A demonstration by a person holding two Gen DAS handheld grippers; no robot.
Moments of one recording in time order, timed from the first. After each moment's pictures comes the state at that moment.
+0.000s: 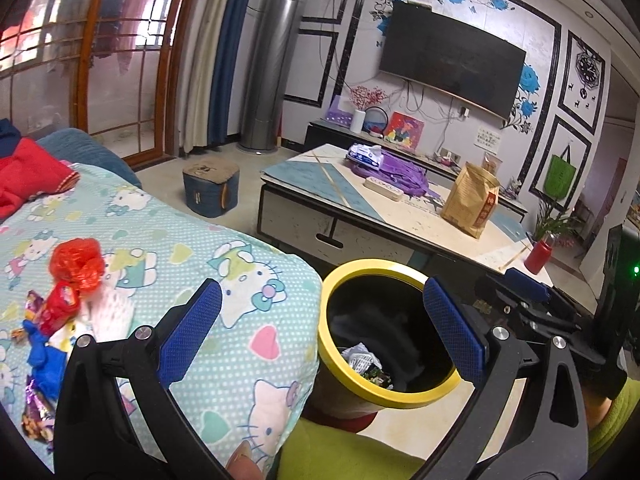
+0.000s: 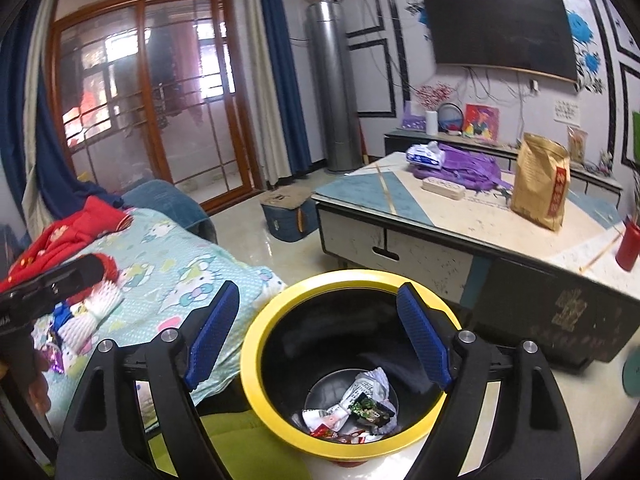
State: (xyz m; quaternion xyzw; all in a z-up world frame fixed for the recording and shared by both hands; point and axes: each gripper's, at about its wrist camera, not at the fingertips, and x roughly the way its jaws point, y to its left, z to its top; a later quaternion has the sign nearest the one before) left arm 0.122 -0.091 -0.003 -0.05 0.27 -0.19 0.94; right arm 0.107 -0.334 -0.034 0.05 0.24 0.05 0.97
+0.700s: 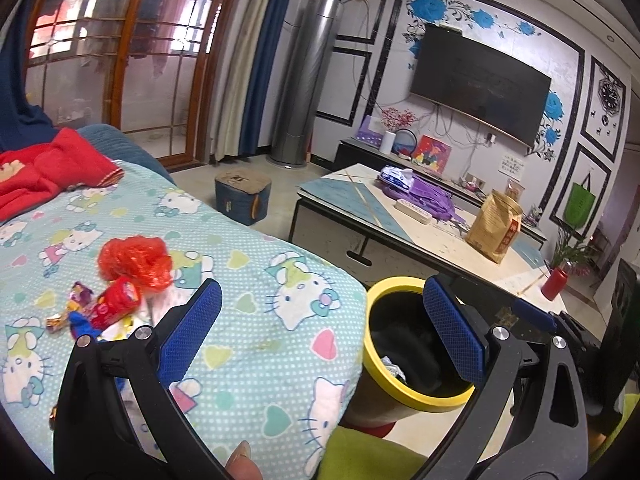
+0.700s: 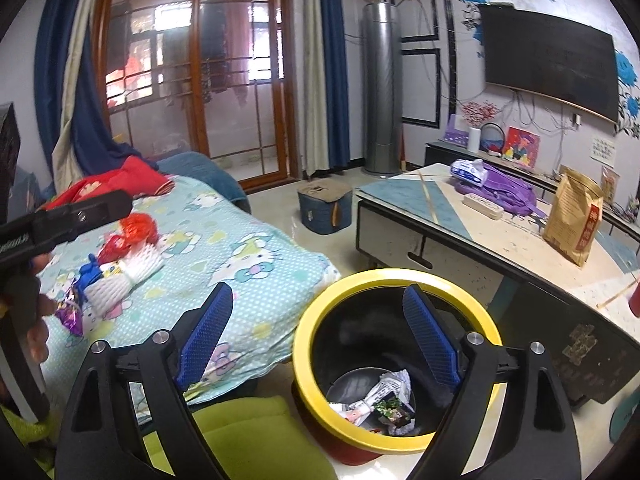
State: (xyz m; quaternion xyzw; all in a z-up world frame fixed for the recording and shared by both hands) left arm 0.110 -0.039 0.003 -0.08 0.25 -0.13 0.96; right arm 0.093 -0.268 -0.037 -0.02 0.24 0.12 0.96
